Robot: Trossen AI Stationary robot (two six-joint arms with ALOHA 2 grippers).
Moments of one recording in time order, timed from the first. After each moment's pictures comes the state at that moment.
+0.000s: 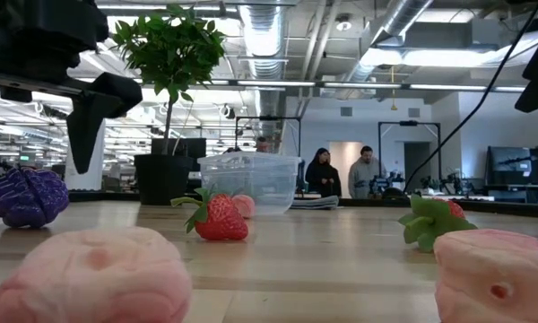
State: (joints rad) left arm -0.48 1.41 0.78 -0.58 -0.05 0.09; right arm 0.88 1.41 0.87 -0.66 0.63 1.38
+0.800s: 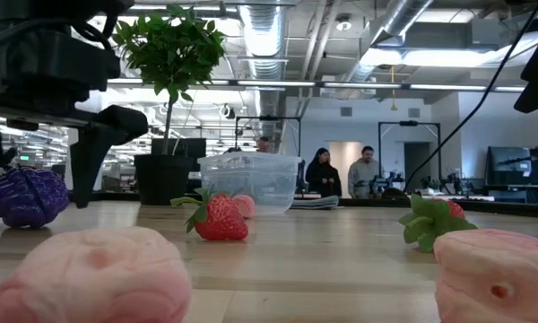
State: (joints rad) left arm -0.44 1.54 0.77 -0.53 0.00 0.11; right arm 0.87 1.41 0.88 -0.67 0.63 1.39
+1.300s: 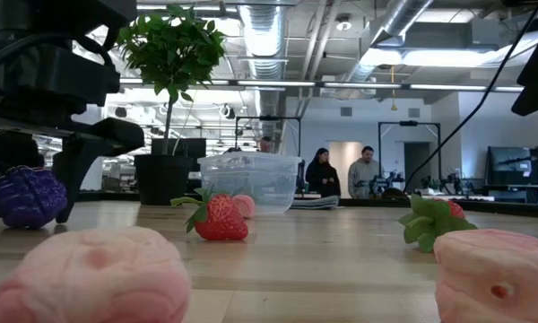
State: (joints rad) left arm -0.44 1.58 0.77 -0.52 0.04 0.08; right arm 0.87 1.41 0.88 -0.69 0.63 1.39
